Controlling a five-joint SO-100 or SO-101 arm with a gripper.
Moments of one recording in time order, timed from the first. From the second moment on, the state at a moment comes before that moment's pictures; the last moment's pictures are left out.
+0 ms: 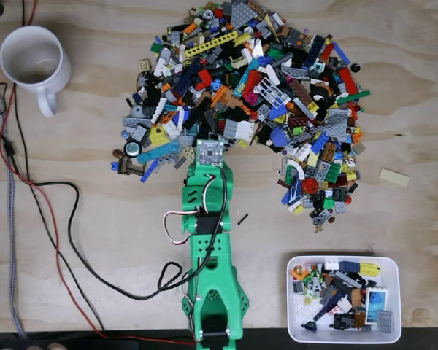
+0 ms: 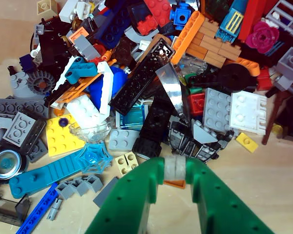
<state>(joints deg) -4.6 141.2 146.7 32.3 -81.0</state>
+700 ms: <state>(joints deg) -9.3 116.8 116.3 75.0 -43.5</state>
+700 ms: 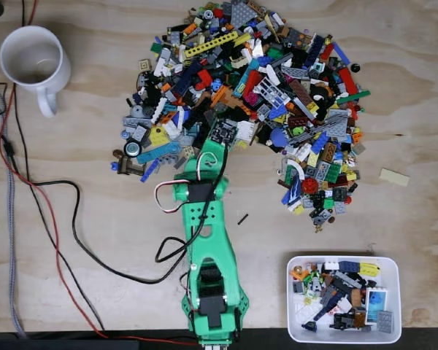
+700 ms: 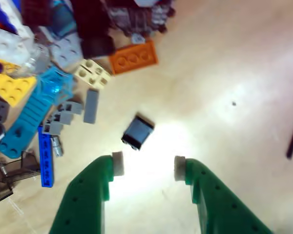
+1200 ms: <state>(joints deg) -17.4 97.1 115.7 65.4 -9.8</state>
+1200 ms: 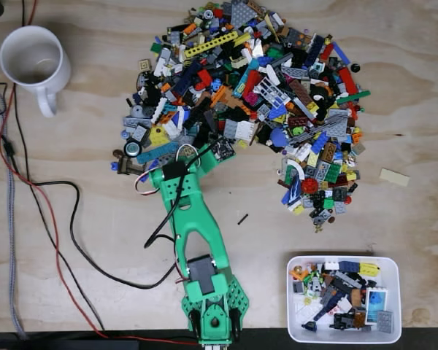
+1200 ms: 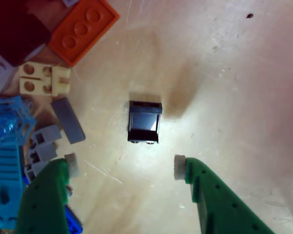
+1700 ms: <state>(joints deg) -13.3 91.8 121.2 54.8 -5.6</state>
